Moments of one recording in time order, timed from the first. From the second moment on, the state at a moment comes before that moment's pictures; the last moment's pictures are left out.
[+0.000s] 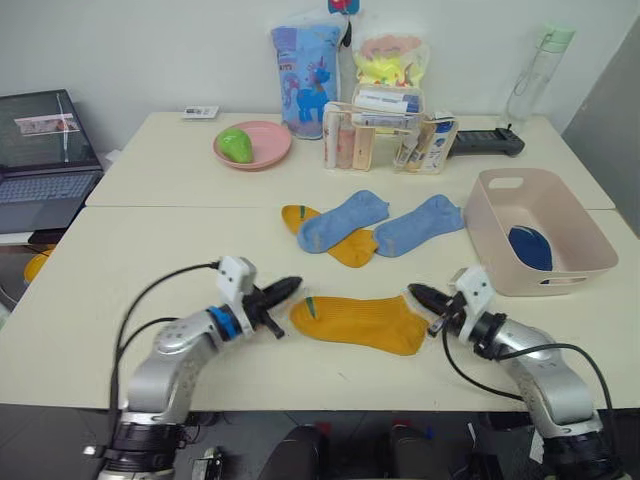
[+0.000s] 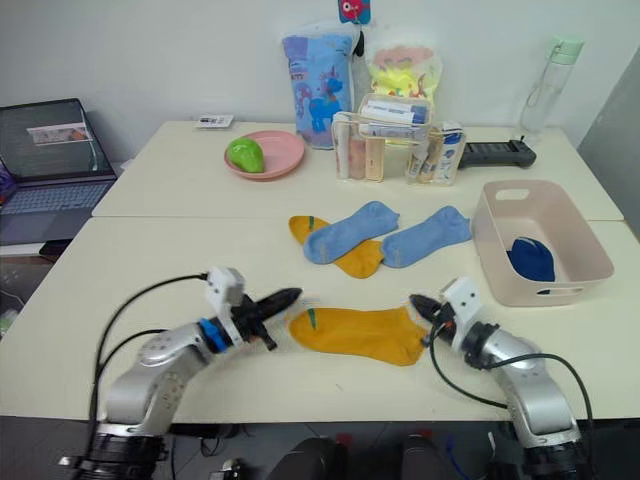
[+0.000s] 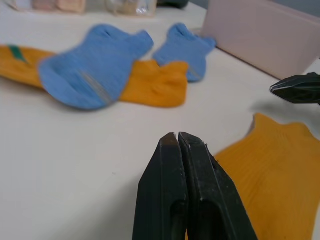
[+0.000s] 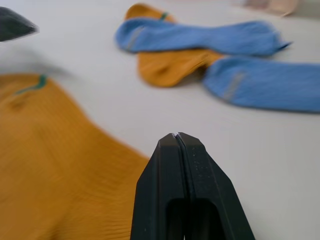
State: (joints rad) left arm -0.12 0.44 0.12 -0.16 -0.47 0.40 -0.76; right arm -0.06 -0.42 -0.04 -0.25 0.30 0.33 0.60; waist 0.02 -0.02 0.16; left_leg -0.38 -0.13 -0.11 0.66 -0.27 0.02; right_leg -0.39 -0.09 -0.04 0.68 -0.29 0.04
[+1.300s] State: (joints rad) left arm -0.45 0.31 0.05 0.35 -0.27 0.29 -0.61; right arm -0.14 -0.47 0.03 -0.31 0.19 0.31 0.59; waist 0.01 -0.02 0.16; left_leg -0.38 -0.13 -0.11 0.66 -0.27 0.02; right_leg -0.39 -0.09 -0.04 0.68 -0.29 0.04
